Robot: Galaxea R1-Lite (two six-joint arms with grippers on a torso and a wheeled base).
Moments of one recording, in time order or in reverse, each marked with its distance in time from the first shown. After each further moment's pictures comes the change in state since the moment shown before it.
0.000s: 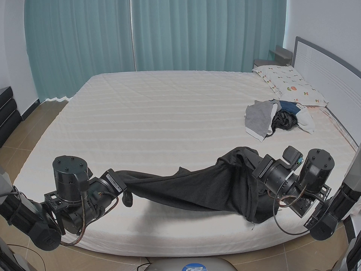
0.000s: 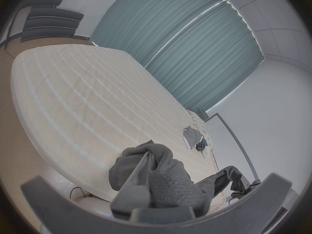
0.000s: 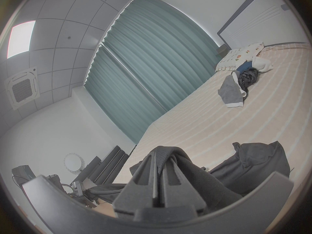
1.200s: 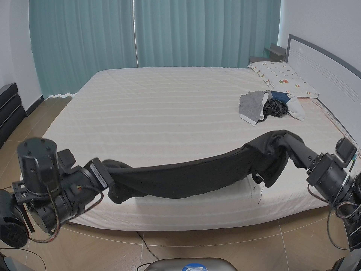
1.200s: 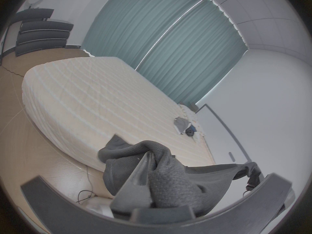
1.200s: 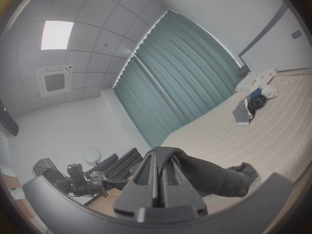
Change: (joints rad) left arm -0.080 -0.298 -0.103 0.356 0.032 0.094; right arm 0.051 -0.470 0.180 0.066 0.064 -0.157
